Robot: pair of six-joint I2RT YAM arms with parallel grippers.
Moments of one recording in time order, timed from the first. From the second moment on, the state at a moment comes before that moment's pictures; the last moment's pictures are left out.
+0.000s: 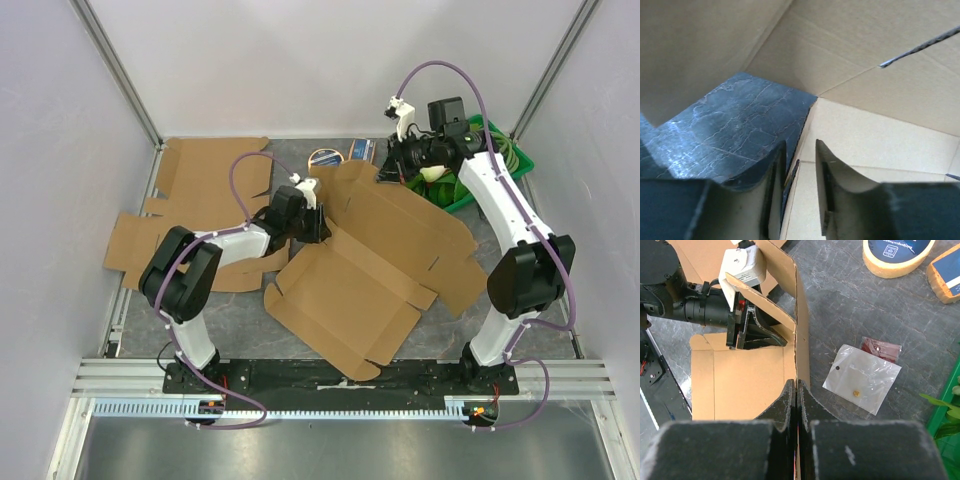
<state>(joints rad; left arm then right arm) -0.54 1.79 1.00 0.13 0.20 -0.36 0.23 1.77 1.77 -0.79 -0.71 -0.20</state>
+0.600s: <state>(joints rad) -0.66 1.69 0.78 0.38 0.13 -0.37 0.51 1.61 1.53 -0.61 -0.33 -0.24</state>
